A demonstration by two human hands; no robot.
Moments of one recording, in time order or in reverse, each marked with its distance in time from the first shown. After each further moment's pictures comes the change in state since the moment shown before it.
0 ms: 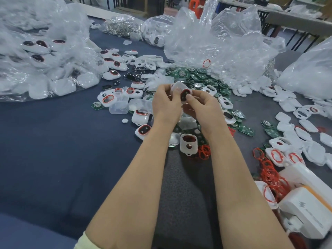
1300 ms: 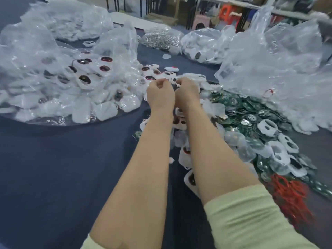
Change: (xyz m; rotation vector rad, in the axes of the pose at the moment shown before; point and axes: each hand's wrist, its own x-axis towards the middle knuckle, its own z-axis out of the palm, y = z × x) left_hand 0.134 -0.002 -0.080 -0.299 0.276 -0.350; right_hand 0.137 -0.023 0.176 -0.759 -0.128 -0.086
